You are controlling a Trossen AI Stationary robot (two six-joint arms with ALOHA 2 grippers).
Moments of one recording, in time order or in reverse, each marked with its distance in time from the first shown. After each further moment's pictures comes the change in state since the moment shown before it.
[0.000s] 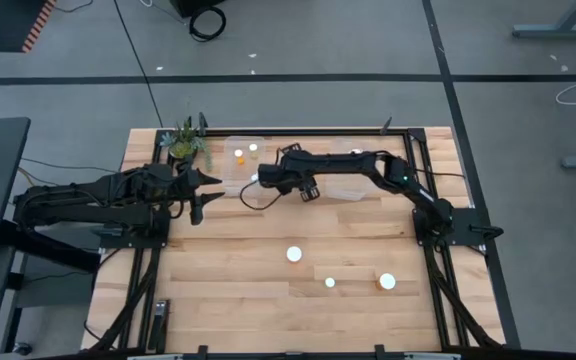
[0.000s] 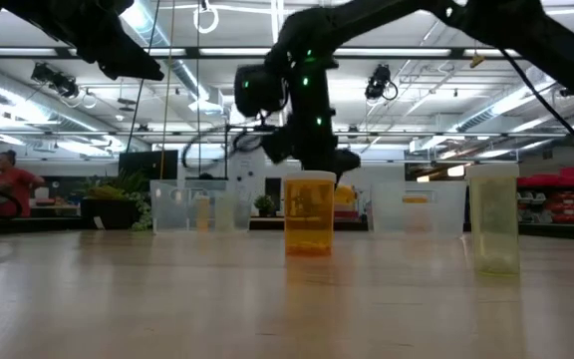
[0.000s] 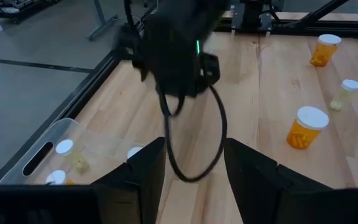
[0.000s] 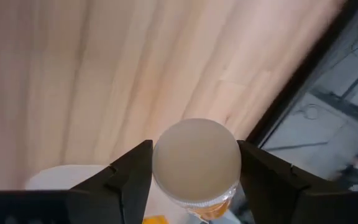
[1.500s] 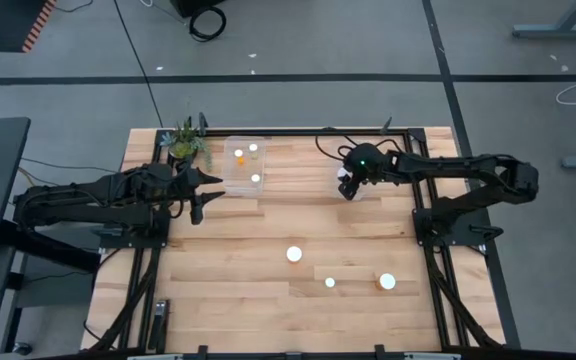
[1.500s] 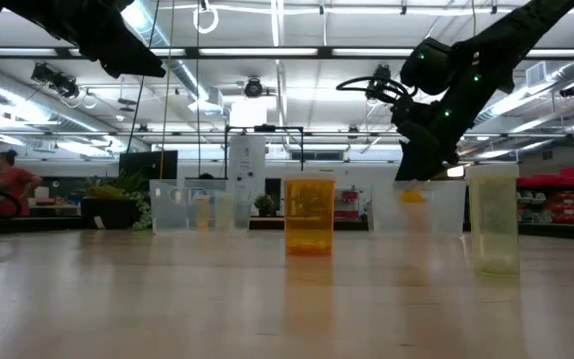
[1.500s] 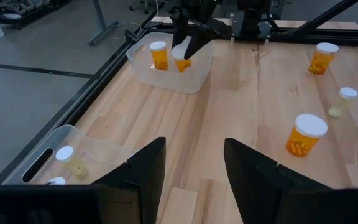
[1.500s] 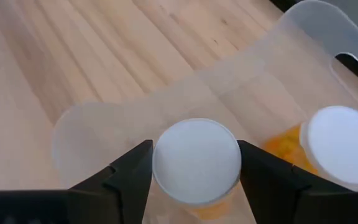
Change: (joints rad) left arm 0.000 0.000 0.000 0.026 0.000 0.000; right arm -0.249 -1.040 -1.383 1.068 -0.450 0.643
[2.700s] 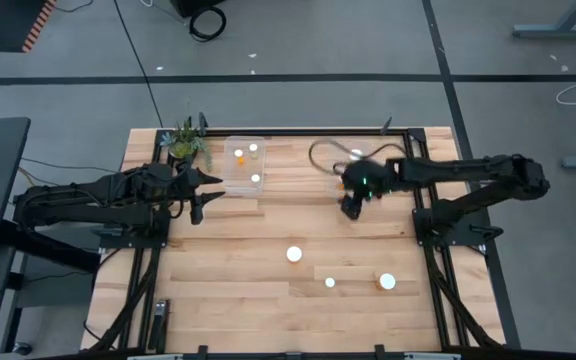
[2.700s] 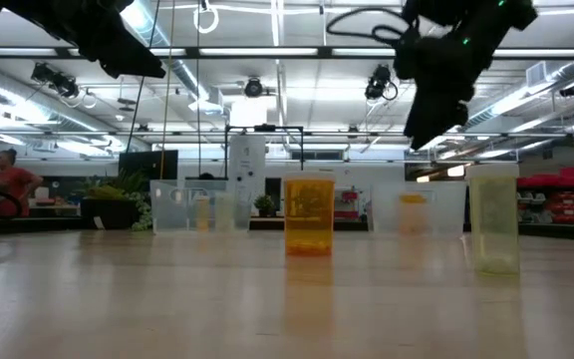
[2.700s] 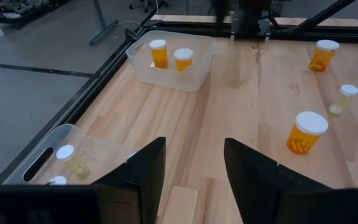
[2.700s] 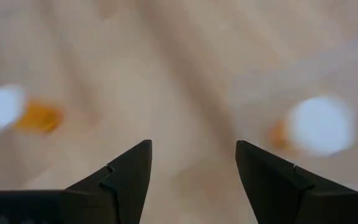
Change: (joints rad) left arm 0.000 0.000 0.000 -0.006 0.000 0.006; right arm 0.319 -0.080 0.214 -0.386 -0.059 0.233
